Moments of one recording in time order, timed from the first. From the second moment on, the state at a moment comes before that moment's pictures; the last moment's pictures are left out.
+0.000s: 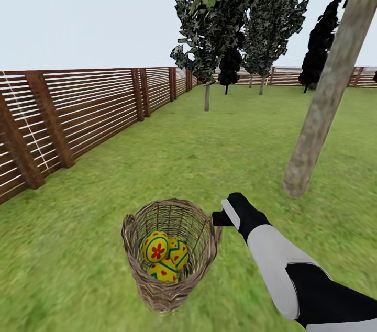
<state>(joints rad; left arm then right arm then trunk) 0.09 0.01 0.50 -0.69 0.07 0.05 0.06 -0.98 0.17 -0.06 -0.42 -0.04 0.87 -0.13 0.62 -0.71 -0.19</state>
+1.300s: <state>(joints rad) 0.05 0.01 0.50 -0.63 0.07 0.05 0.06 -0.98 0.17 -0.06 -0.42 -0.04 0.85 -0.13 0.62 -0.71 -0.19</state>
